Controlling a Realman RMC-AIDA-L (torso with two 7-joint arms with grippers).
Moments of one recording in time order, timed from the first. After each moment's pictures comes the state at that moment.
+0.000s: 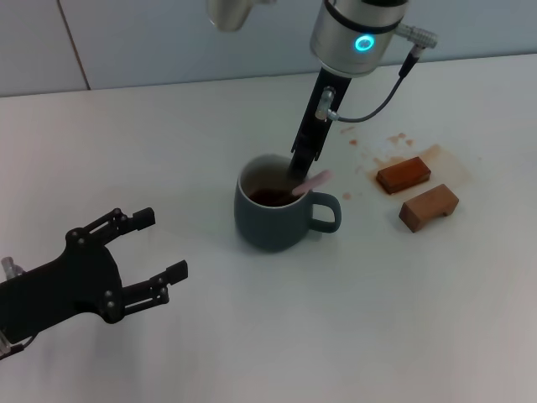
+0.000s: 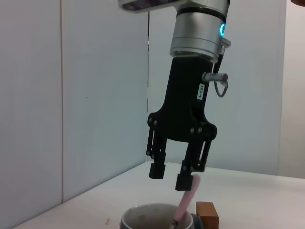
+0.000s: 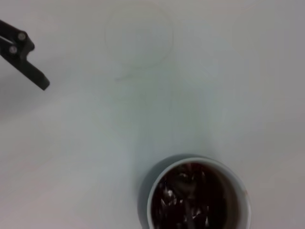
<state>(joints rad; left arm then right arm) -0.43 -2.06 0.48 0.35 1.97 1.67 -0.78 1.32 2.08 -1.18 -0.74 -2.81 -1.57 2.38</state>
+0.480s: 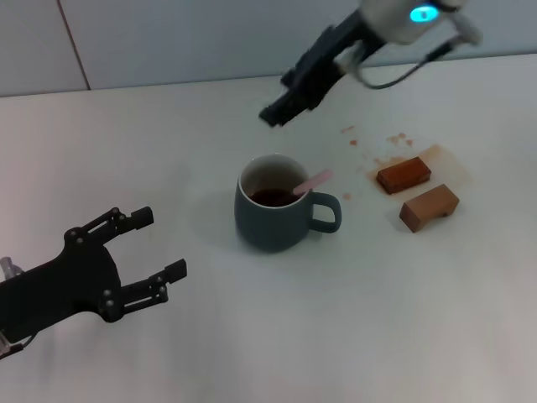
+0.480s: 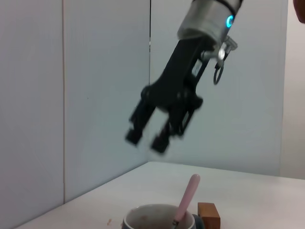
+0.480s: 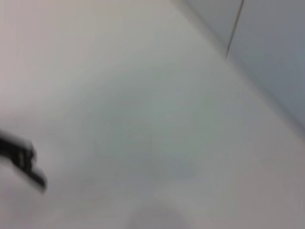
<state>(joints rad) -0.43 -2.06 0.47 0.35 1.97 1.67 -0.78 0.99 2.08 -1.11 -1.18 -2.54 -1.54 2.36</state>
